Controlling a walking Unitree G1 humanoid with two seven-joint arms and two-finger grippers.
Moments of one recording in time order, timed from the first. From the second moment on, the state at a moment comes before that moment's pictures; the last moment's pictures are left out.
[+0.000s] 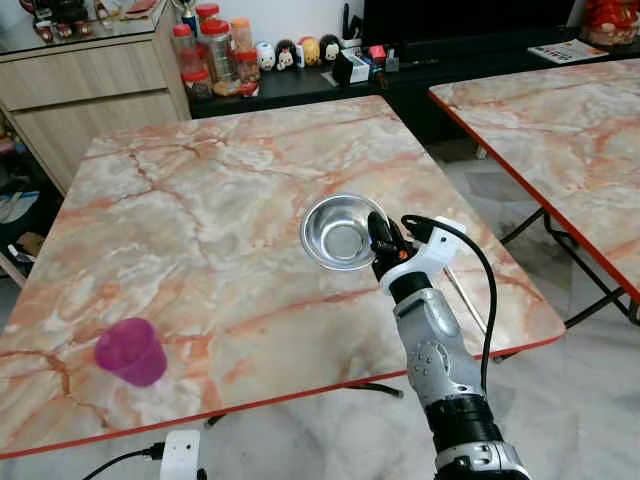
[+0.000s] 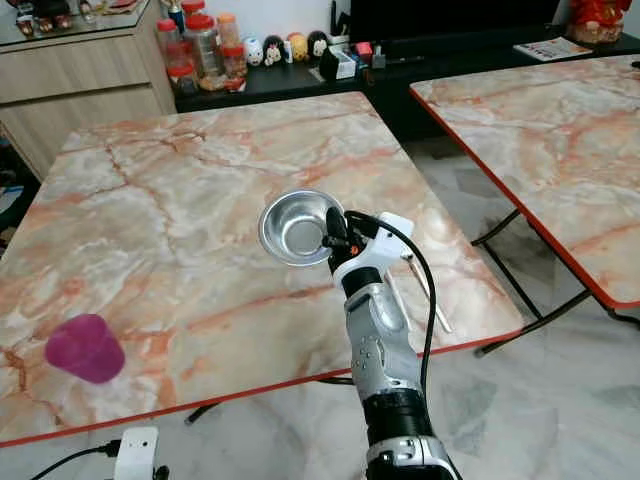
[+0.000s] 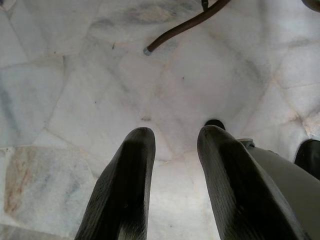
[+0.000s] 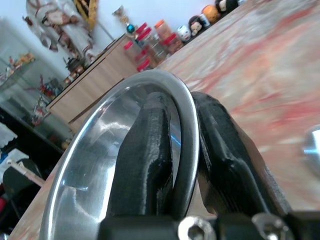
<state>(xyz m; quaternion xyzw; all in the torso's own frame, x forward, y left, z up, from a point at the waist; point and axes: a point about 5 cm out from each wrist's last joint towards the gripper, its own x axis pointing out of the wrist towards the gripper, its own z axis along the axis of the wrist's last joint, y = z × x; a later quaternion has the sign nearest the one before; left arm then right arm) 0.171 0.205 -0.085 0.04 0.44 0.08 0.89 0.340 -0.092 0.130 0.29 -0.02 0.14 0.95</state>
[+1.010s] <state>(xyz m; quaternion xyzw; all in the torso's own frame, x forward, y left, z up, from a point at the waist) 0.167 0.215 -0.085 0.05 0.44 0.10 0.89 0.347 -0.108 0.137 0.28 -0.05 0.11 0.95</state>
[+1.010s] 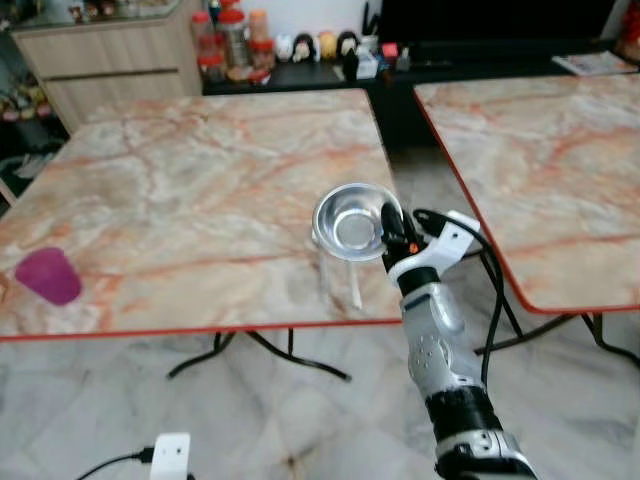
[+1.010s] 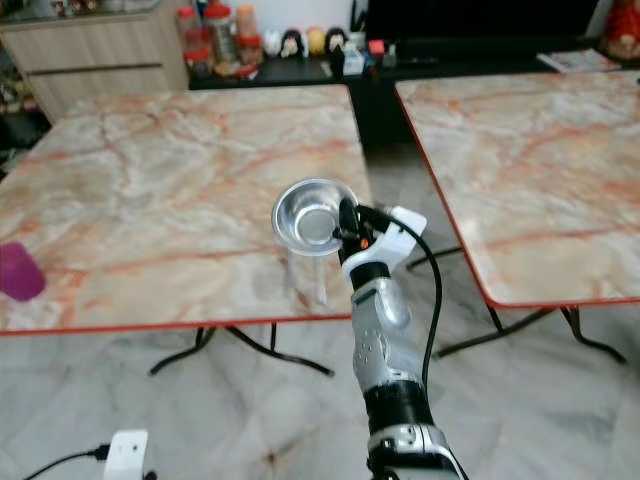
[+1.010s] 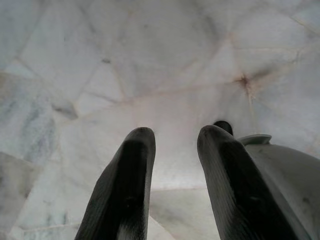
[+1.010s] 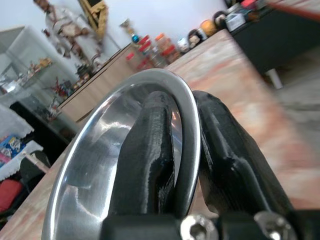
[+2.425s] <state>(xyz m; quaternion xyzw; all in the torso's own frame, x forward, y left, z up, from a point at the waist) 0.167 0.208 -0.086 0.04 0.45 0.09 0.89 0.347 -0.117 0.132 0.28 -0.05 0.09 0.96</state>
